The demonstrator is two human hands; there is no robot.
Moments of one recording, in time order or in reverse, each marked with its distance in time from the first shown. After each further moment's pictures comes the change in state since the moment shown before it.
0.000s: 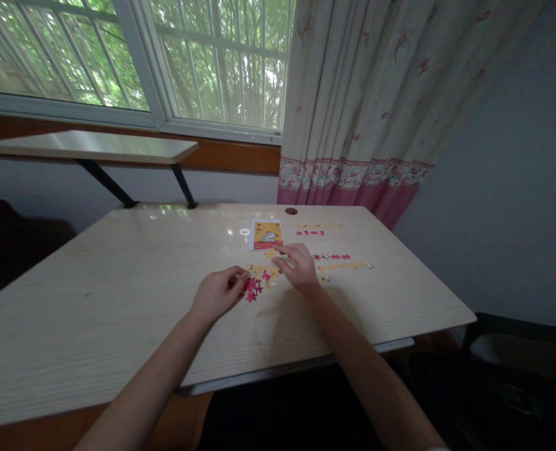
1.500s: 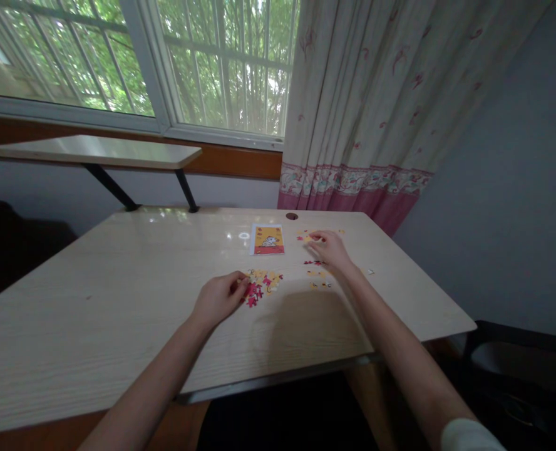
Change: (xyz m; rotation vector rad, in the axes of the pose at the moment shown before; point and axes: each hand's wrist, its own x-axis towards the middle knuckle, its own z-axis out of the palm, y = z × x) left_hand 0.000 0.003 -0.001 0.016 -0.024 -0.001; right_hand 0.037 0.085 -0.064 -0.290 -0.210 0.264
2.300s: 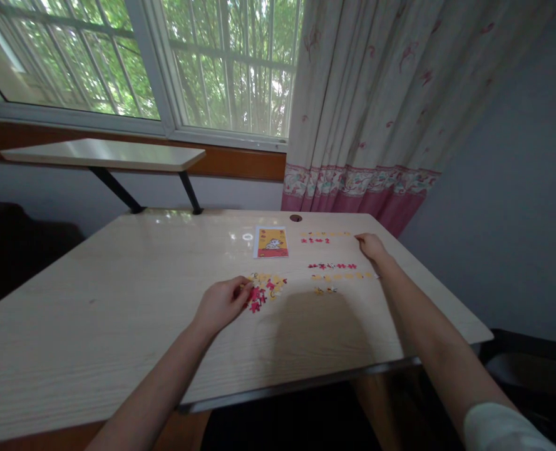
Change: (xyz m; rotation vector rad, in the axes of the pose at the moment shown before) left_hand 0.001 -0.002 0.000 0.060 -0.037 -0.026; right_hand 0.015 0.161 -0.042 -0.500 -0.223 0.308
